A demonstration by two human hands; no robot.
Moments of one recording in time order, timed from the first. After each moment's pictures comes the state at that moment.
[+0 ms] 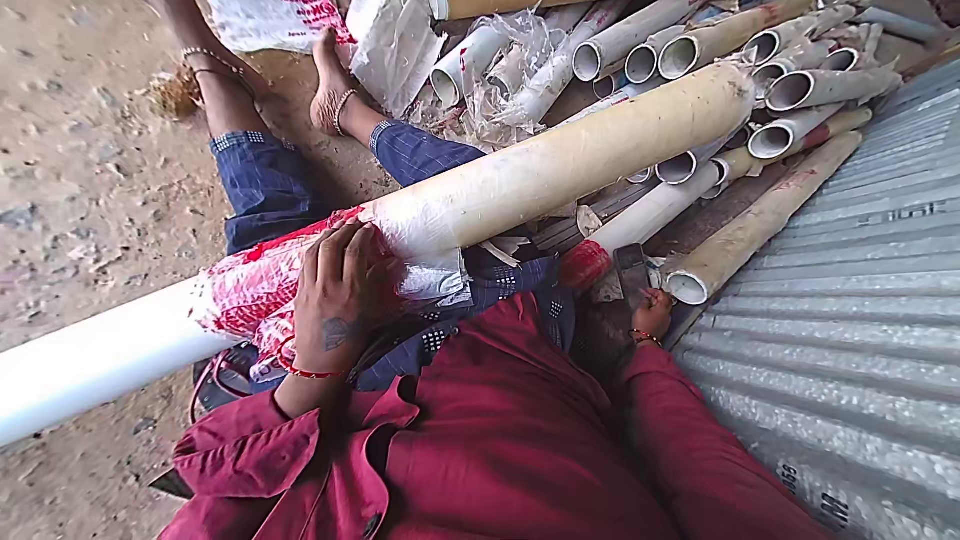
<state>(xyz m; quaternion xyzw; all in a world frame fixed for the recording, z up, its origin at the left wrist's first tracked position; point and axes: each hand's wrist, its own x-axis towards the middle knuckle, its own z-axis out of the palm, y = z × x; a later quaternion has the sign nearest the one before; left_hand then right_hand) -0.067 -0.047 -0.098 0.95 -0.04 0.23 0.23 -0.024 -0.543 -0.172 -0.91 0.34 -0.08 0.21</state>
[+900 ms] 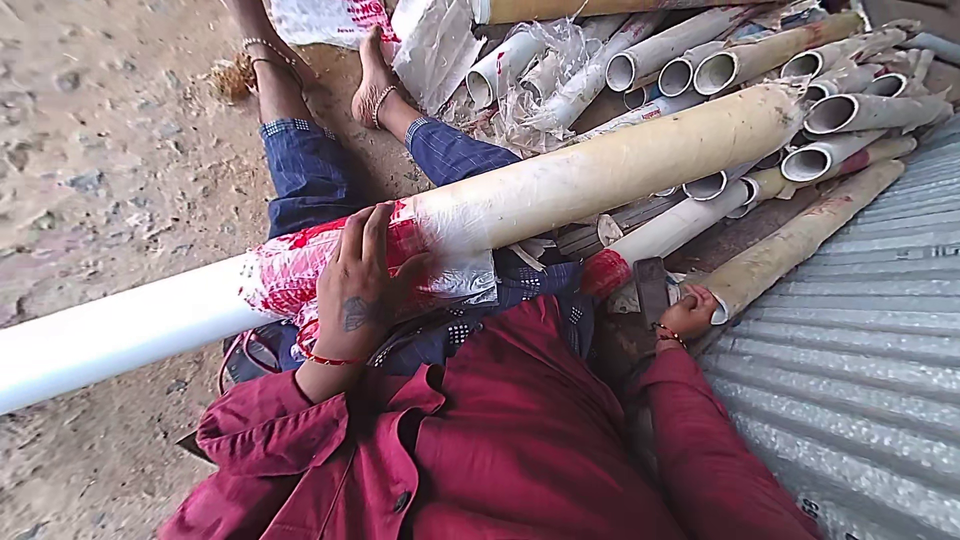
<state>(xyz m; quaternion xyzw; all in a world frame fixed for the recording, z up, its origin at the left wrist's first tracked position) -0.069 -0.047 -0.074 0.94 0.05 0.17 0.28 0.008 -0.528 -0.150 -0.87 0.27 -0.30 0.30</state>
